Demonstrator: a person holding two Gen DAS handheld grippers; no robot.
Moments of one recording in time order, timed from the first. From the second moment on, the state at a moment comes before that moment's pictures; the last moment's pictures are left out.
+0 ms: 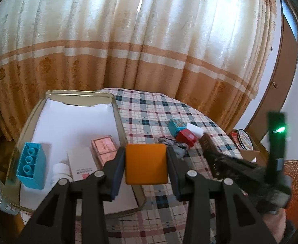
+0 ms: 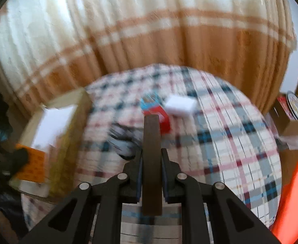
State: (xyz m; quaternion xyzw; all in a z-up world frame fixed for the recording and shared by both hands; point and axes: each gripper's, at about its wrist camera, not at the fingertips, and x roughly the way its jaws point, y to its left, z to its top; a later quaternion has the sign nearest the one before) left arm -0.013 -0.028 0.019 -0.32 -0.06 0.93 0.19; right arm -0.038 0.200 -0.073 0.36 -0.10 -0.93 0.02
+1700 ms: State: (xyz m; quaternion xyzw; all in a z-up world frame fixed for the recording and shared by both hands) left arm -0.071 -0.125 0.033 -0.30 -0.09 0.95 0.05; right arm -0.104 0.059 -0.031 0.33 -0.04 -0.93 0.12
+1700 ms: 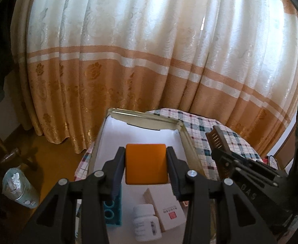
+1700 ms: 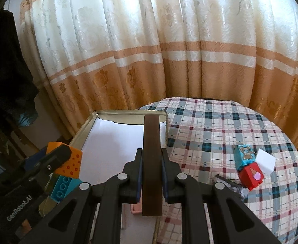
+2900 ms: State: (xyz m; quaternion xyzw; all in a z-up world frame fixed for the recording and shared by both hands) left arm -0.137 -0.125 -0.009 -0.42 -0.05 0.91 -0.03; right arm -0.163 0.022 -0.081 0.44 -0.05 -0.88 0.16
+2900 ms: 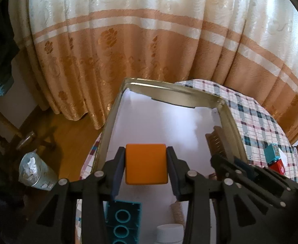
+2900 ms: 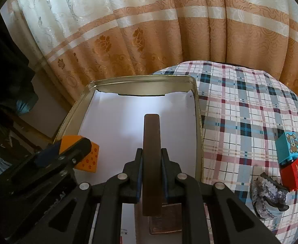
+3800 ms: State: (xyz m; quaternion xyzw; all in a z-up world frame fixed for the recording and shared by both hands) left arm -0.065 -0.101 0.006 -0.29 -0.05 0.95 -0.11; right arm -0.080 0.095 -0.049 0.23 -0.11 -0.96 0.08
